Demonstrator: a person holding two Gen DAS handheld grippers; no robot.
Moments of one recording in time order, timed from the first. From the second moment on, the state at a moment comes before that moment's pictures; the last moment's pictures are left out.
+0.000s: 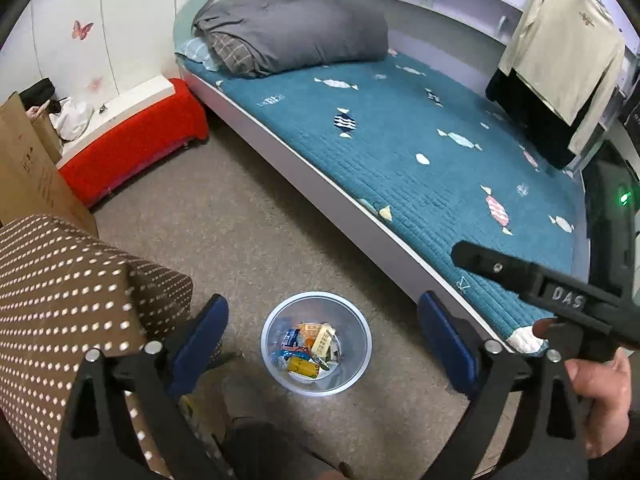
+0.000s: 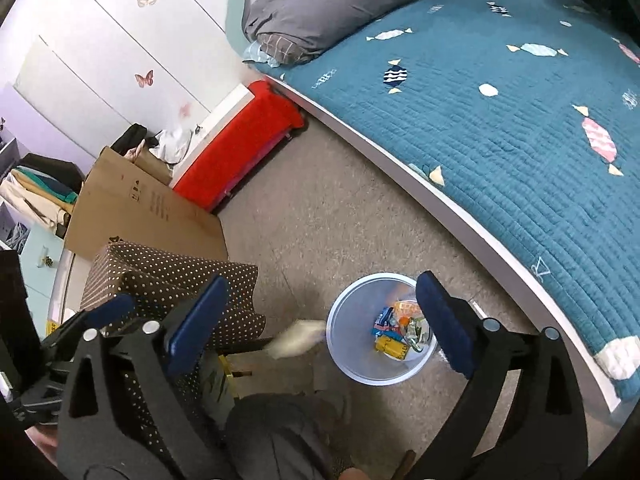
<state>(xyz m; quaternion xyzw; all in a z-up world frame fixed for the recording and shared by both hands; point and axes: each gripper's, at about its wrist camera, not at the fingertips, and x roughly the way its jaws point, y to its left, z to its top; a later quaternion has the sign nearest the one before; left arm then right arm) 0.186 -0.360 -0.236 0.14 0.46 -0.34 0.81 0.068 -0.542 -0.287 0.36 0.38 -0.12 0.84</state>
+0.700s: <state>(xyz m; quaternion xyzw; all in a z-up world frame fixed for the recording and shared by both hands) 0.144 -0.237 -0.151 0.10 0.37 -0.29 0.88 0.089 -0.440 -0.208 0.27 0.37 -0.07 0.89</state>
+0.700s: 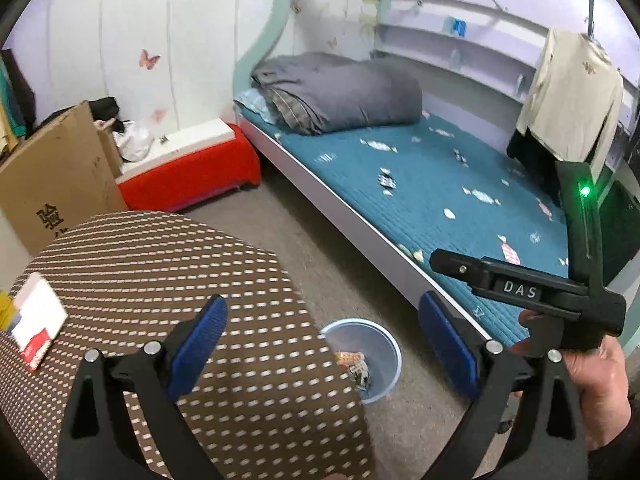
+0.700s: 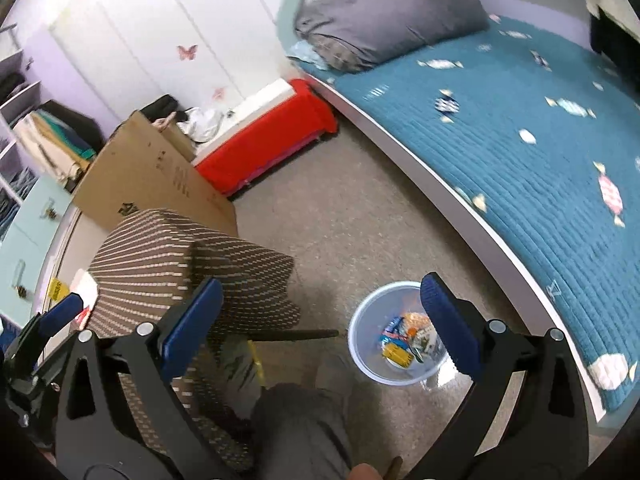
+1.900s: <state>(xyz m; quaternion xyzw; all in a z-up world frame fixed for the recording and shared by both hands) 0.170 0.126 -0.160 -0.06 0.37 0.00 0.93 0.249 -0.066 -0.195 -0.02 0.44 0.23 0.86</state>
